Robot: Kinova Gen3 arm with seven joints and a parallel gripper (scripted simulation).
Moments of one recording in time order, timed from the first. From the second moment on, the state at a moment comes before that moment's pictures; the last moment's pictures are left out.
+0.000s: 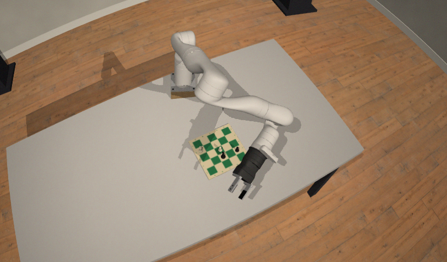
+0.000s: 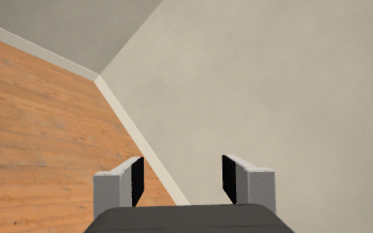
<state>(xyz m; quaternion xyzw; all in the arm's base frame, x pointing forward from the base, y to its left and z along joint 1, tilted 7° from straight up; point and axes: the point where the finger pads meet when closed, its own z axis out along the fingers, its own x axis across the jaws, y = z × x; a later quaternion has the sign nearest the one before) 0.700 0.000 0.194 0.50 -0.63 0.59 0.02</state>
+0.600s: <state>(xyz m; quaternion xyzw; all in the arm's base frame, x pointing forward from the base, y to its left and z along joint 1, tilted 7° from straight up) 0.582 0.141 0.115 0.29 -0.83 0.47 -0.05</state>
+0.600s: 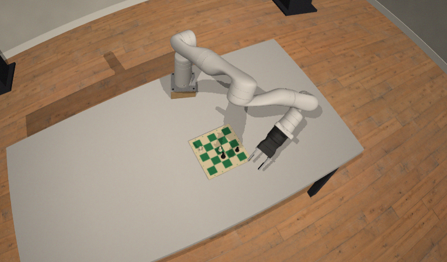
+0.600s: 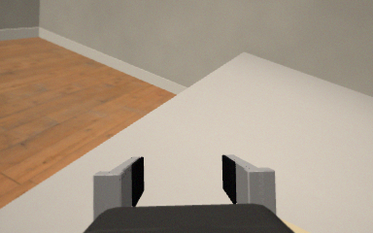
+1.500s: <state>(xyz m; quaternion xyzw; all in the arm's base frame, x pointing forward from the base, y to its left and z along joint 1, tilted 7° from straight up) 0.408 0.298 0.065 0.08 -0.93 0.36 -0.05</state>
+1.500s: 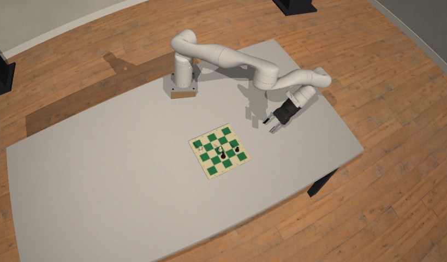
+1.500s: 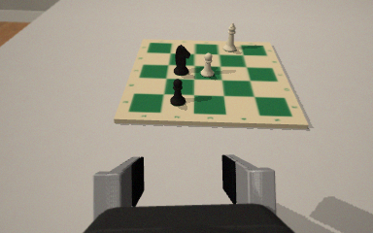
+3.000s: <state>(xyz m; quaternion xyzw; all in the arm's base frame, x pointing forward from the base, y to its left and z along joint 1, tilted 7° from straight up) 0.381 0.319 0.060 0.07 -0.93 0.35 -0.05</state>
